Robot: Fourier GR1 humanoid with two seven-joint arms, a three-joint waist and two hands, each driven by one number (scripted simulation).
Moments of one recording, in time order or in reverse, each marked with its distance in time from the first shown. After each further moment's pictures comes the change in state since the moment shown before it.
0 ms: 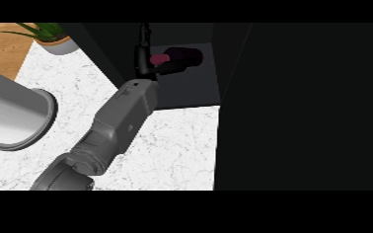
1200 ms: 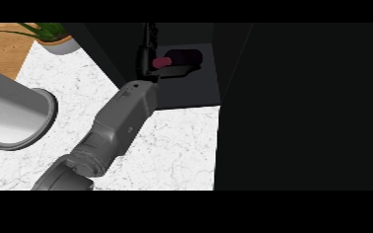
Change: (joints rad) left arm 0.017 -0.002 -0.020 -0.017 -0.015 -0.194 -0.038; right arm 0.004 0.007 0.011 0.009 -0.008 0.005 -0.002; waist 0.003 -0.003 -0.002
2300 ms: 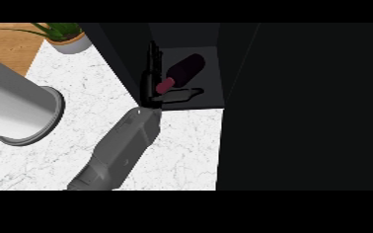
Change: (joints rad) left arm 0.308 0.002 -0.388 -0.384 0.313 0.084 0.041; right arm -0.013 -0.001 0.006 -0.006 0.007 -0.040 0.035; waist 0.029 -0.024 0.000
